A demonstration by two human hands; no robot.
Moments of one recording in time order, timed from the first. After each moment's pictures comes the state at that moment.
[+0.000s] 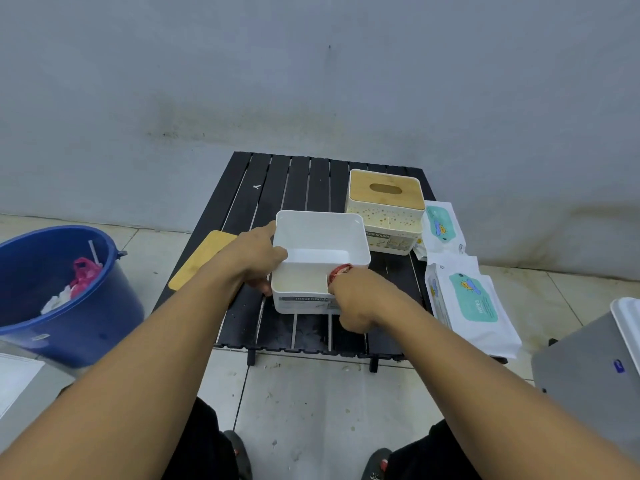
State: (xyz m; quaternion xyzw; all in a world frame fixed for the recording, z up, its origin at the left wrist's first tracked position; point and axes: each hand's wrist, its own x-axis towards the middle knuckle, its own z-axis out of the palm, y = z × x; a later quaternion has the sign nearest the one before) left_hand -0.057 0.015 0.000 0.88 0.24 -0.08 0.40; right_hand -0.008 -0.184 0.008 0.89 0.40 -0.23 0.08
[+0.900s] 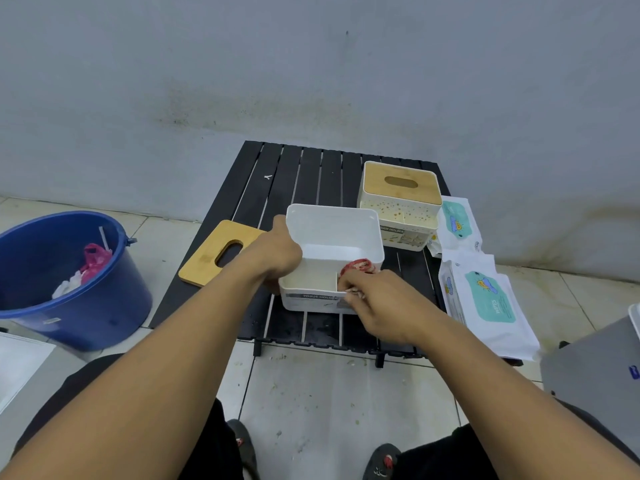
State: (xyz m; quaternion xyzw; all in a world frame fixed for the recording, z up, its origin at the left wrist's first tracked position) left_hand -0.056 -0.003 -0.004 0.87 0.29 -0.08 0.39; right_hand -0.012 -0.219 -0.010 0.86 0.47 -0.13 -0.14
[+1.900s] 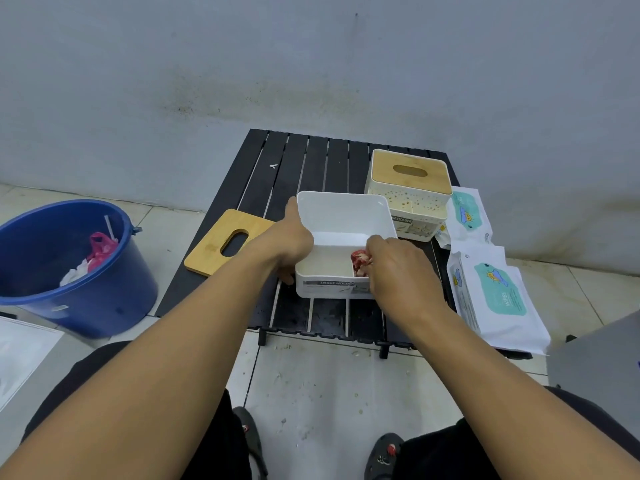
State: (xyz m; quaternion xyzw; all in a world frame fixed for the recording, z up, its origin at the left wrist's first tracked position) left_hand -0.048 -0.002 -0.011 0.85 0.27 -0.08 0.44; right_hand -0.009 -0.200 -0.016 0.93 0.34 0.08 -0.07
